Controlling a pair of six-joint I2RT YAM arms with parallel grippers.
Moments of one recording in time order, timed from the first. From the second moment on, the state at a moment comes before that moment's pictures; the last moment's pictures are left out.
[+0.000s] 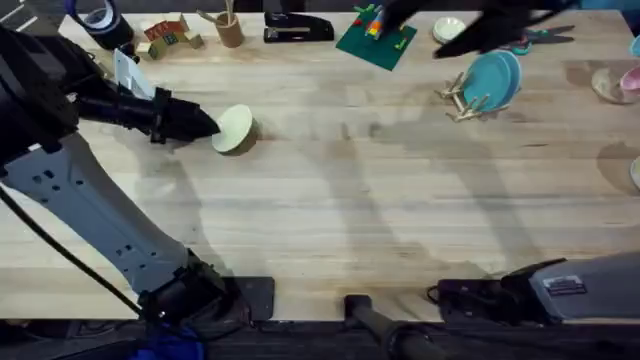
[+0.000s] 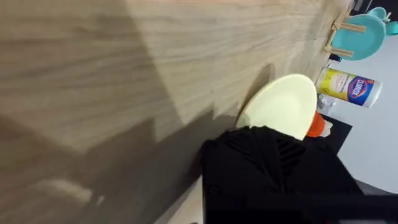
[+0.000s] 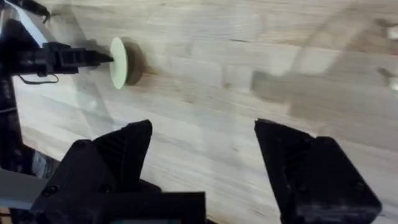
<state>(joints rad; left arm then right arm) 0.60 2.31 1.58 -1.35 0.86 0.57 0.29 1.62 1.78 -1.25 -0.34 0.38</state>
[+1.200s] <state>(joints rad) 0.60 2.31 1.58 -1.35 0.86 0.57 0.69 2.12 1.78 -0.71 -0.43 0.68</state>
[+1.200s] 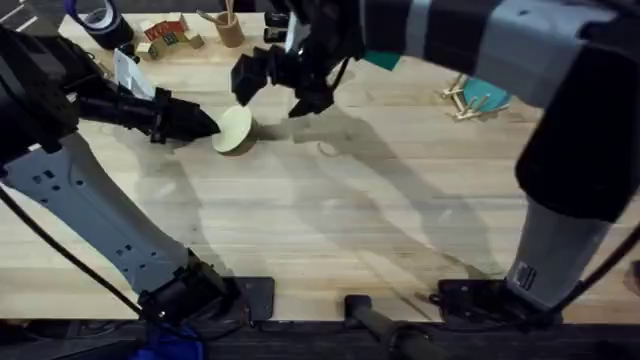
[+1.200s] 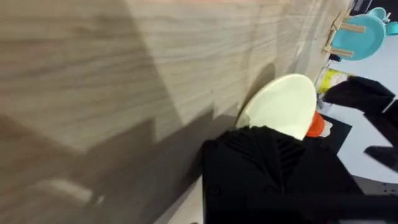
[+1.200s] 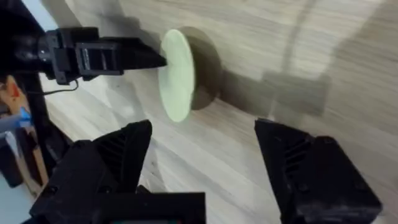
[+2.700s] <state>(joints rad) 0.60 2.31 1.58 -1.35 0.86 0.57 0.82 2.30 1.78 -0.35 -0.45 1.02</state>
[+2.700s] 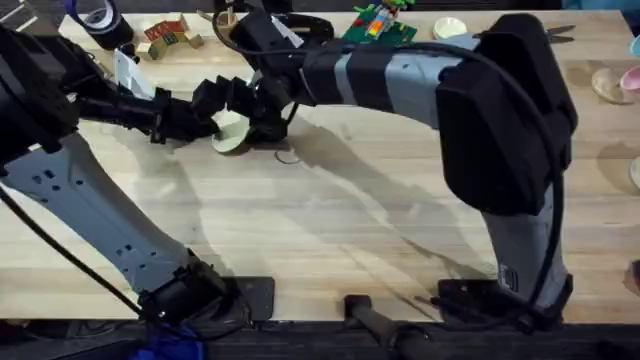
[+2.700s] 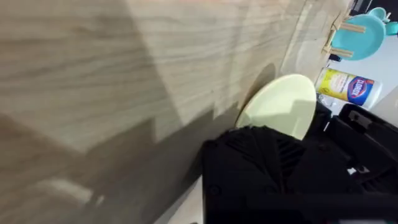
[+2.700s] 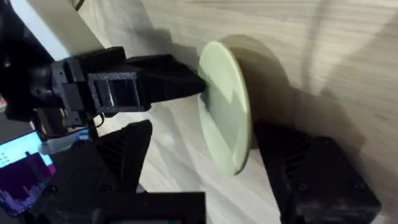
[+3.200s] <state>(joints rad) 0.60 2.31 1.58 -1.35 0.86 0.57 0.82 2.30 1.79 -0.35 -0.43 1.03</state>
